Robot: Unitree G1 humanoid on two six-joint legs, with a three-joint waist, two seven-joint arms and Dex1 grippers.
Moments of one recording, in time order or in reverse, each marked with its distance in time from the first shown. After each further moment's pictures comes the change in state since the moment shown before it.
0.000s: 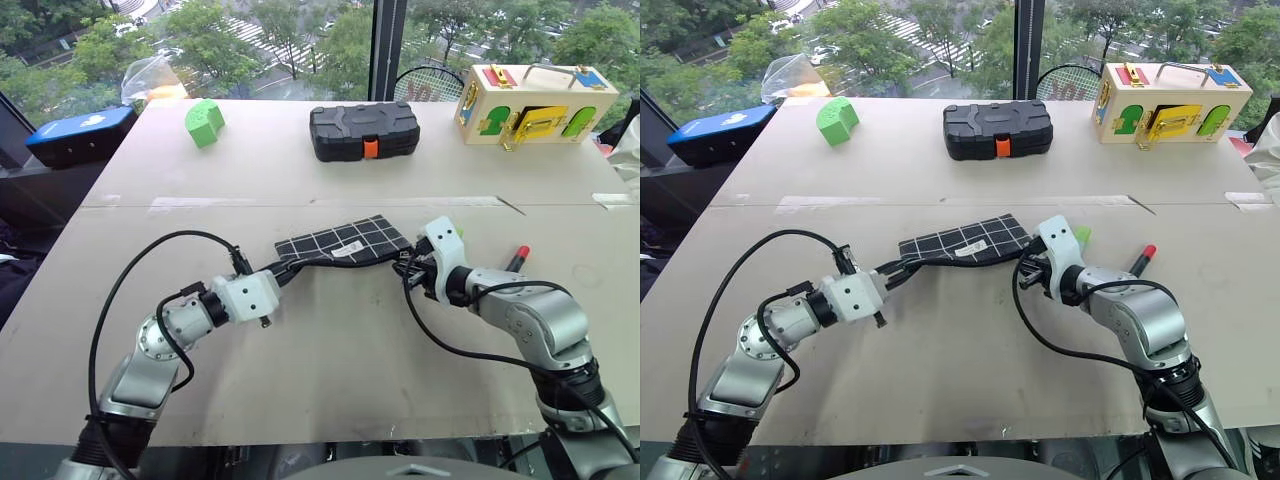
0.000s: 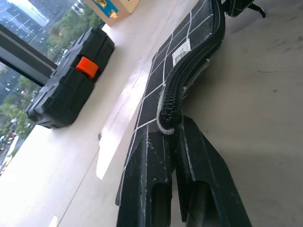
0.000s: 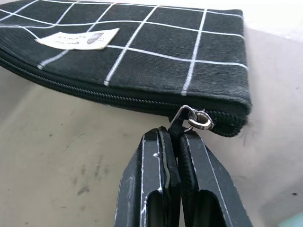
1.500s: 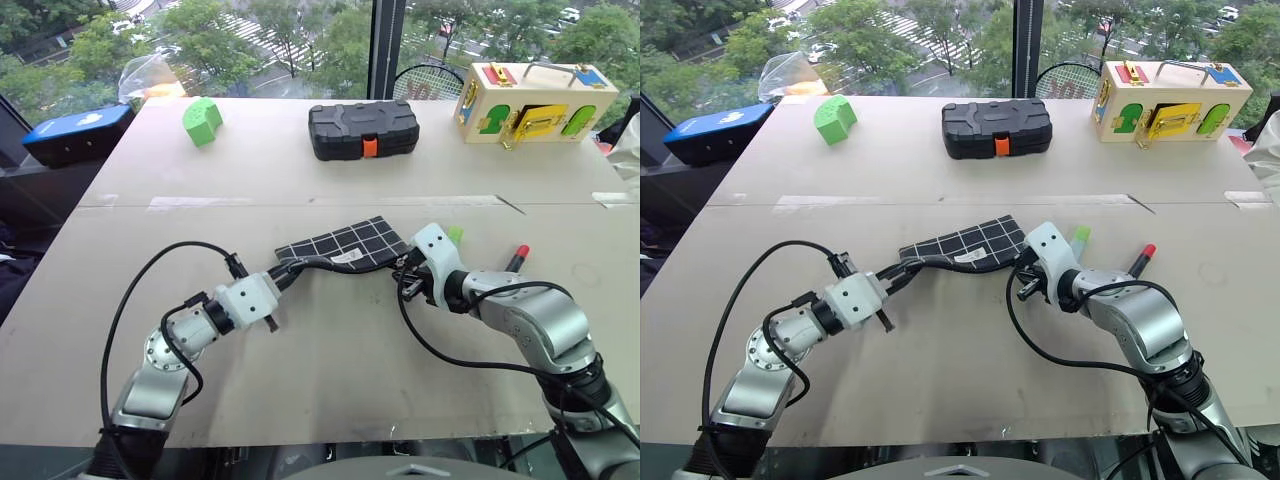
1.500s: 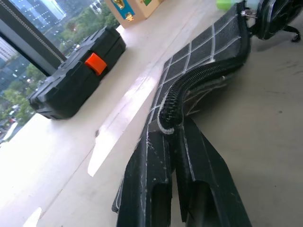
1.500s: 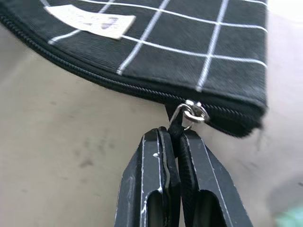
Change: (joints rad) left arm 0.068 -0.077 0.015 -0.001 -0.052 0.011 0.015; right arm -0.017 -0.074 0.085 -0.055 -0.049 0.046 0.015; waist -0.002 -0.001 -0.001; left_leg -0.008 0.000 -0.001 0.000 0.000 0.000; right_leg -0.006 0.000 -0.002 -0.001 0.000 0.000
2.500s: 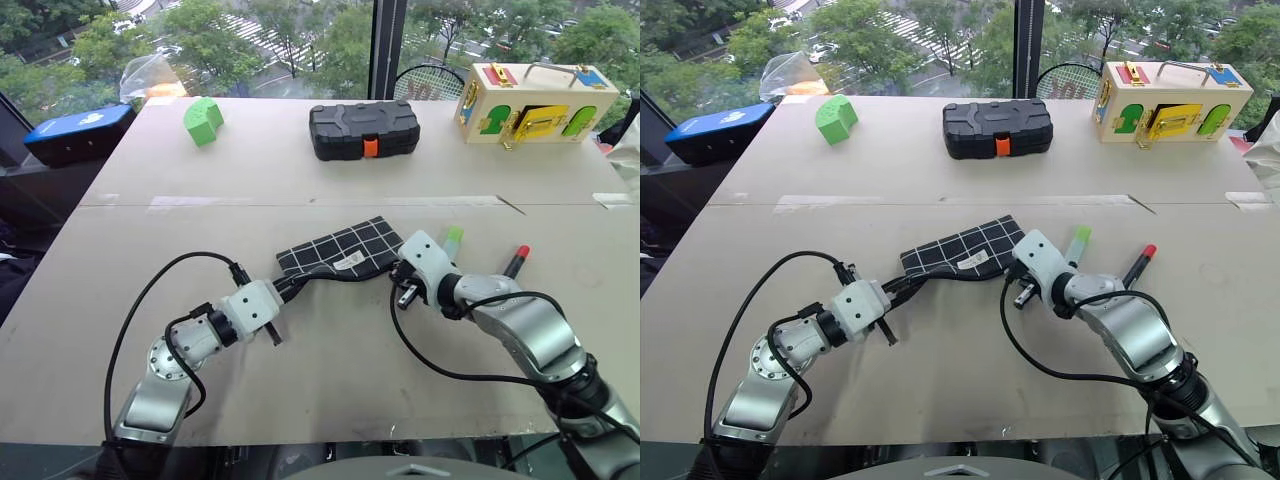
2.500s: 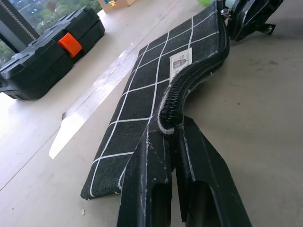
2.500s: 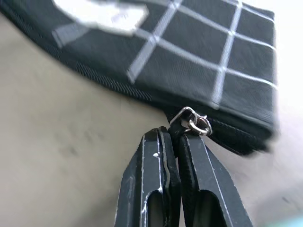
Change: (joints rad) left arm 0.022 -0.031 -0.009 -0.046 -0.048 0.099 -0.024; right arm 0.006 -0.019 0.123 0.000 -0.128 -0.122 0.033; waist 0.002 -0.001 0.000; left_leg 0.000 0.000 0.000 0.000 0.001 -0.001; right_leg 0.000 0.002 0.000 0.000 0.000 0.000
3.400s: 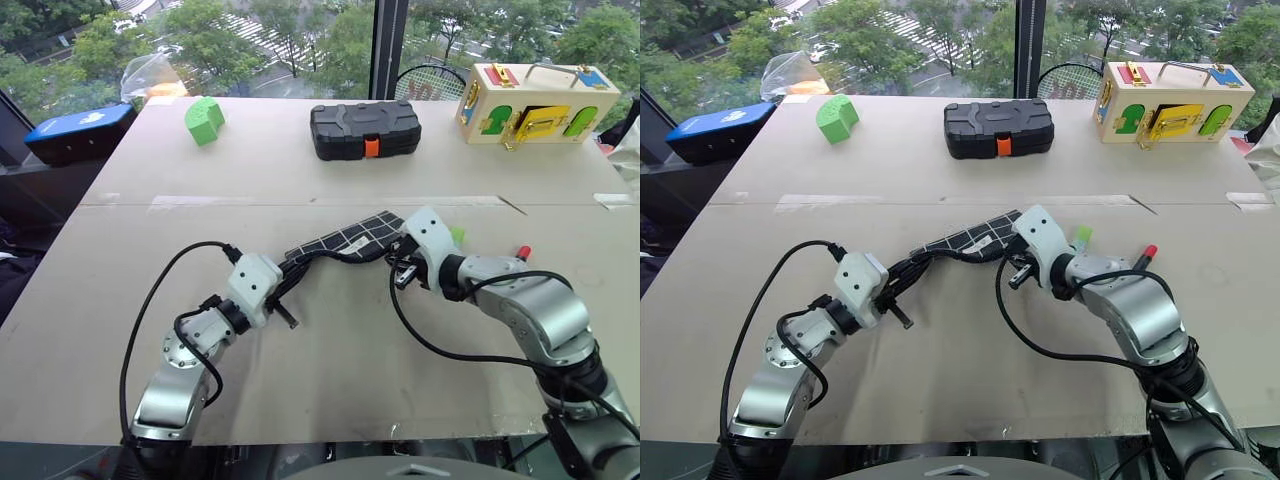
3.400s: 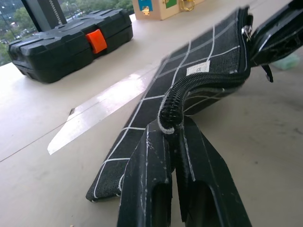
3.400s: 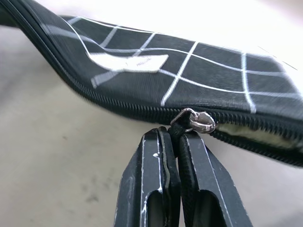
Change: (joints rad) left arm -0.034 -0.103 0.012 -0.127 -0.147 0.287 0.079; right arm -0.092 0.017 -0.094 -0.053 0.058 0.137 0.004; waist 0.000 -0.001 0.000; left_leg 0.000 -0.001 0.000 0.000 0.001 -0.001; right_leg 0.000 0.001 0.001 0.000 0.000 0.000
